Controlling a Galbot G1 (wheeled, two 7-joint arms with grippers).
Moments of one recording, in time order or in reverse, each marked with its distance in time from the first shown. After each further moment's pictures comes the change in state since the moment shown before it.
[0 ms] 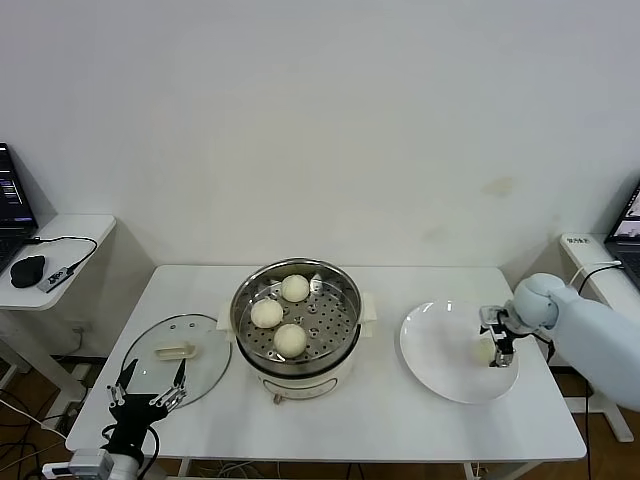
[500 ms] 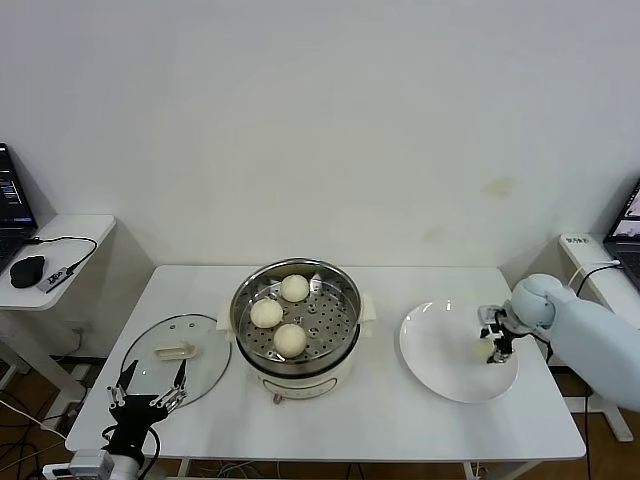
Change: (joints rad) left arm 0.003 -0.005 0.000 -0.002 0.001 0.000 0.000; right arm 0.003 0.010 0.010 -0.012 -0.008 -0.008 -0.012
